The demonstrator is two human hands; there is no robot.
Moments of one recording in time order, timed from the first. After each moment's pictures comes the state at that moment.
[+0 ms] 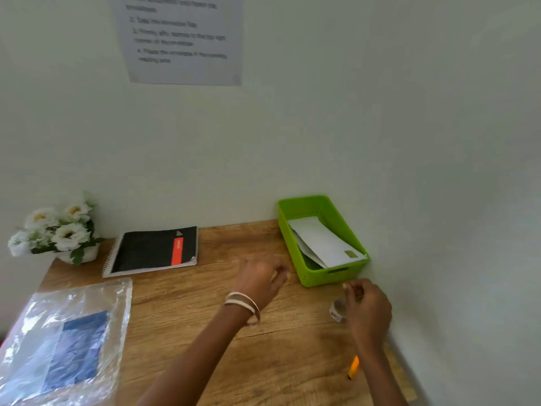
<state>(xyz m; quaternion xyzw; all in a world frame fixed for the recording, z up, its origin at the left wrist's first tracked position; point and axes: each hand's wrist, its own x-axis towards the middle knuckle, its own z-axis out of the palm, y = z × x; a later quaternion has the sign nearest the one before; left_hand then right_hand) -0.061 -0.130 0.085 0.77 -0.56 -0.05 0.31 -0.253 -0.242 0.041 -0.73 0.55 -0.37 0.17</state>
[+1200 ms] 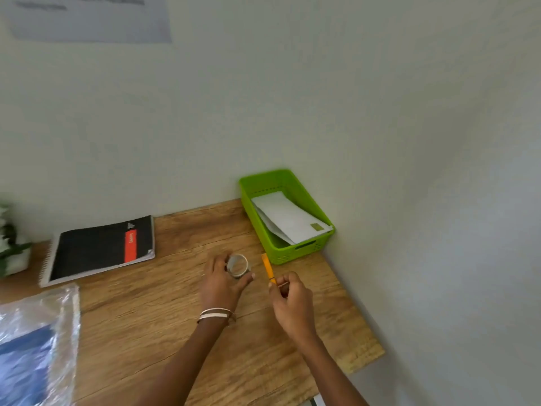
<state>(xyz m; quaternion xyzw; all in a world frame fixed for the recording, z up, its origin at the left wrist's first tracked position) -0.073 -0.138 0.000 0.80 -0.38 -0.08 0.45 -0.220 -0.181 0.034 -0.71 0.53 -0.25 0.40</state>
